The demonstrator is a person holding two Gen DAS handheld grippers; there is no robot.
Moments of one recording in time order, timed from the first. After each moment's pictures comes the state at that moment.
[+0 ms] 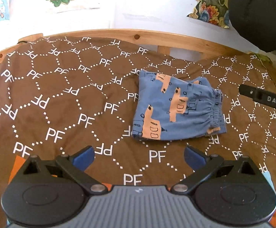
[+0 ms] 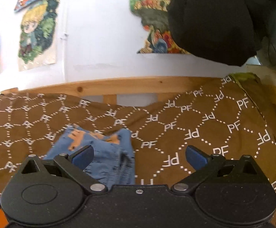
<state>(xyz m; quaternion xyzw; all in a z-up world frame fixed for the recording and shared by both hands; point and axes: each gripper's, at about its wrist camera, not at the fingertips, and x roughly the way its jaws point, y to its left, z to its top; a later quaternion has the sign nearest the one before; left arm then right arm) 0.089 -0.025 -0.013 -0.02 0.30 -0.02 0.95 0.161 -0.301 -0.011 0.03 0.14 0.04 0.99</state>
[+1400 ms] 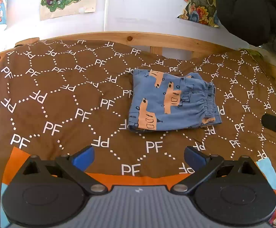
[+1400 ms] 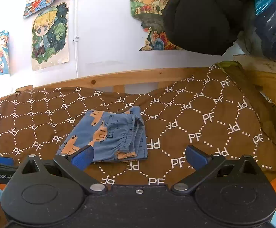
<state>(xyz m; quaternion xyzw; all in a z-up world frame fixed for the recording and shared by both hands) 0.067 -0.027 -0.035 -0.01 0.28 -0.04 0.96 0.054 -0.295 -0.037 0.05 0.15 0.05 0.99</state>
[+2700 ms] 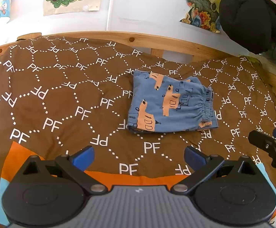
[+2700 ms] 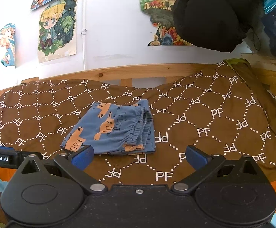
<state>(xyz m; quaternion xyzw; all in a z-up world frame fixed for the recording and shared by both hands) 0.064 -0.021 -0.031 -0.04 0.28 -0.05 0.96 0.057 -0.287 -0.047 0.03 0.16 0.06 0.99</state>
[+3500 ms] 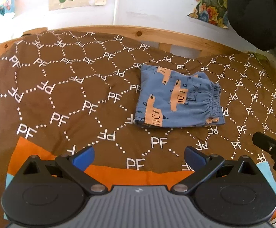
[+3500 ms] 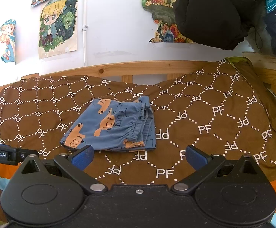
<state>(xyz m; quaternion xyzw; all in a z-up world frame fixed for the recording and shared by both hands) 0.066 -0.018 -0.030 -0.04 0.30 -0.02 0.95 0.059 -0.285 -0.051 0.03 0.16 0.06 0.98</state>
